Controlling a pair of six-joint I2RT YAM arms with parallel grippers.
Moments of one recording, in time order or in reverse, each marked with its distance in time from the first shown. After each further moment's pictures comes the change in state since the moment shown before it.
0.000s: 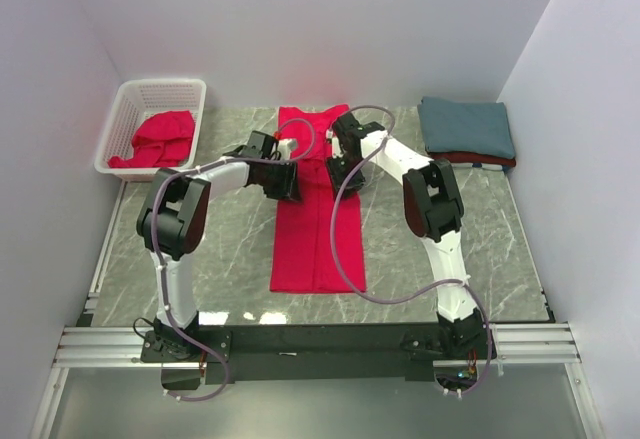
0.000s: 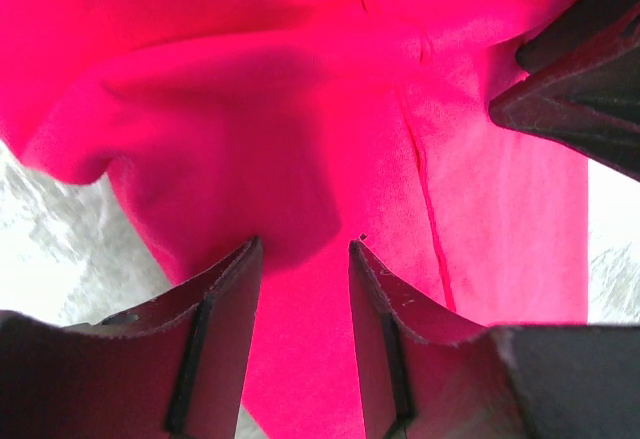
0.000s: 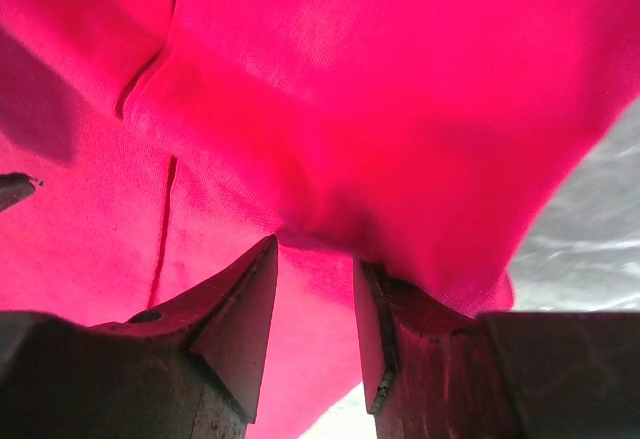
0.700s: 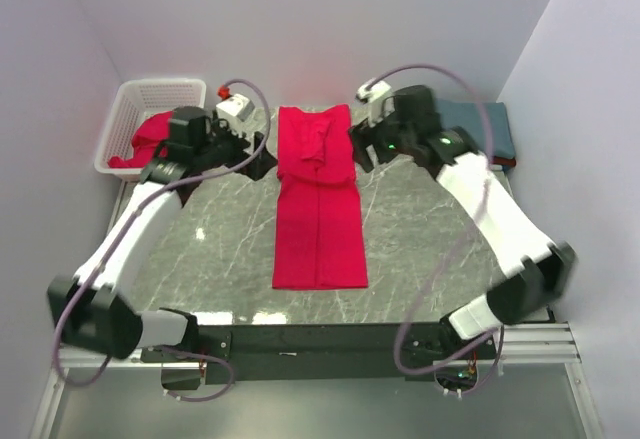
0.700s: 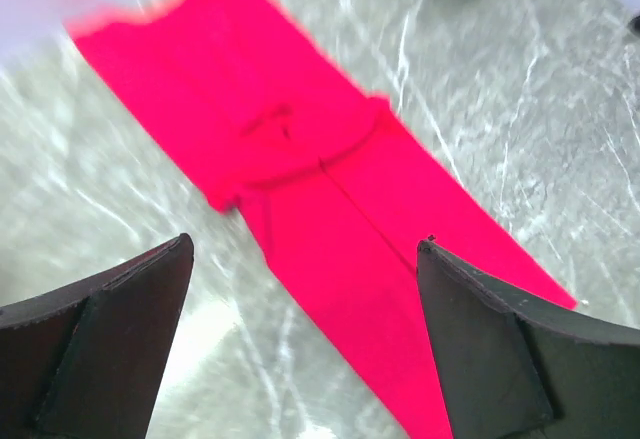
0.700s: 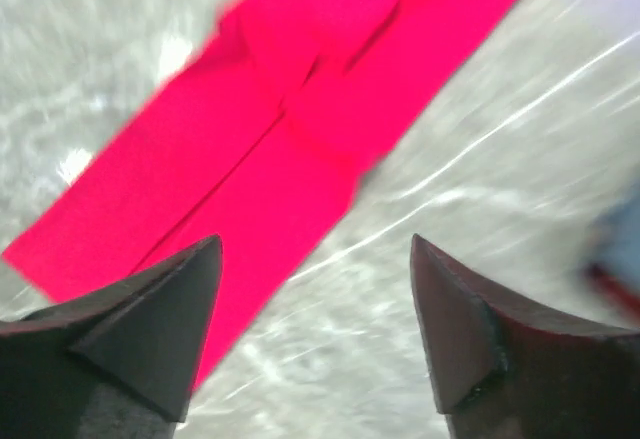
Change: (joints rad) left arm 0.111 -0.689 -0.113 -0.032 0.045 0.262; right arm -0.015 -0.789 -0.343 0.209 0.010 -0.330
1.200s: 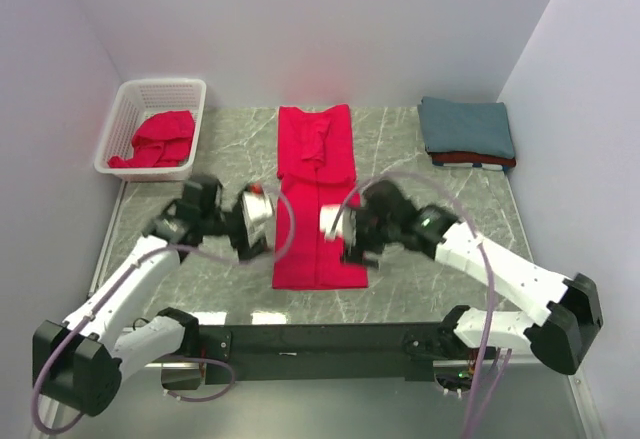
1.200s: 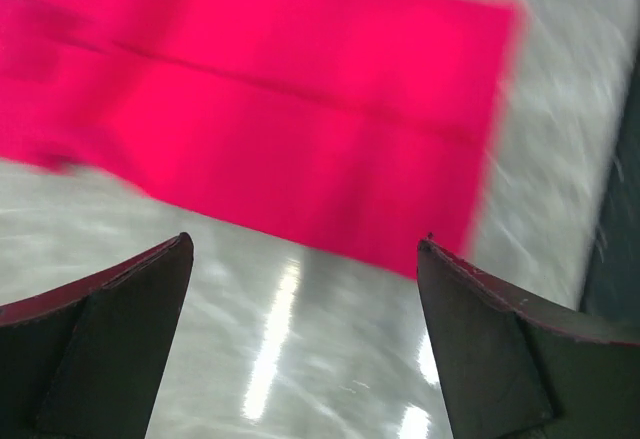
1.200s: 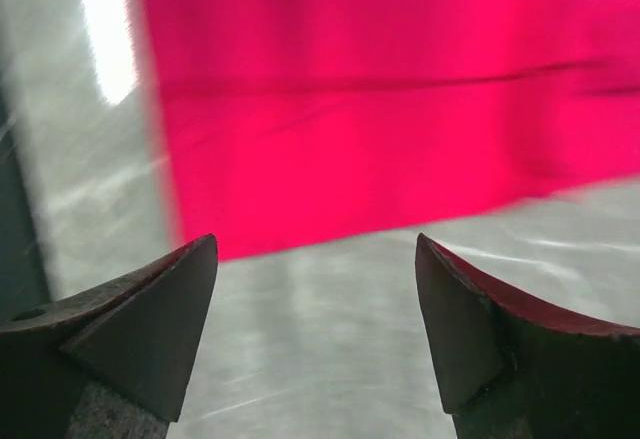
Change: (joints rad) left arm -0.057 -0.283 -0.344 -0.135 0.244 0.568; right arm 0.280 -0.345 -0.502 0.036 -0.118 -0.510
